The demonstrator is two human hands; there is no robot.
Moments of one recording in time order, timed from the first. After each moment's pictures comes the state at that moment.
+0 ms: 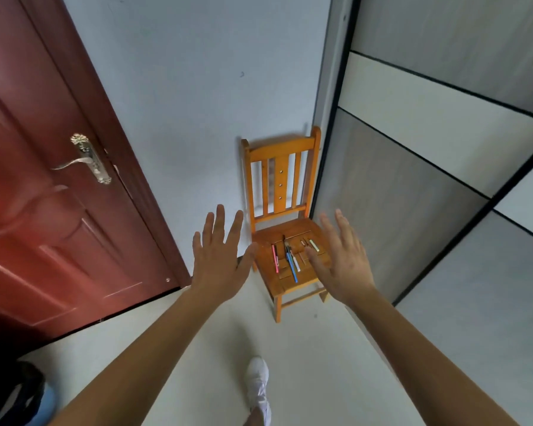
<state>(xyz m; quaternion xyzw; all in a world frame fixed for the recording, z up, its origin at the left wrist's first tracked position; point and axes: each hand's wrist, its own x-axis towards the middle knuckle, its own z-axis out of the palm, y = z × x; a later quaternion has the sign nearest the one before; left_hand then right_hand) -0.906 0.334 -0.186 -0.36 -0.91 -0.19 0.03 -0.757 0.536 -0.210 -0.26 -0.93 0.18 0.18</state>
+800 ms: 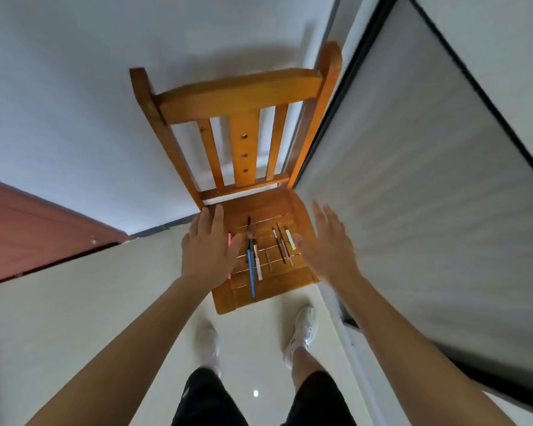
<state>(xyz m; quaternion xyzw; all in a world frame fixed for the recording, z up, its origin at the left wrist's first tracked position) -1.136 0.679 -0.416 -0.22 -0.96 -0.11 -0.16 -1.010 0.878 -0.414 -0.33 -0.92 0.21 -0.06</state>
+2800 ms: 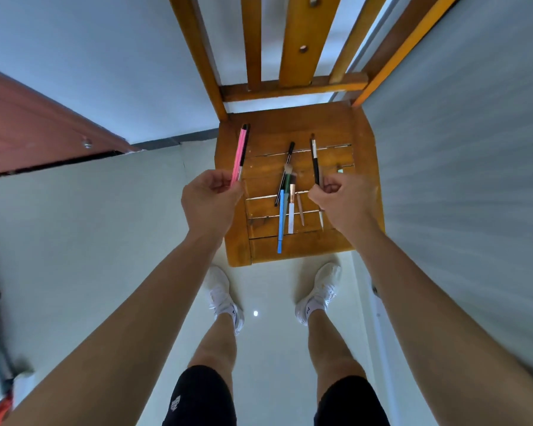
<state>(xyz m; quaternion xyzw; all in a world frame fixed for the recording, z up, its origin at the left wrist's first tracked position) -1.135 0.656 -0.600 0.15 -0.85 -0.48 -0.16 -1.057 0.855 -0.613 -0.36 -0.85 0.39 -0.08</state>
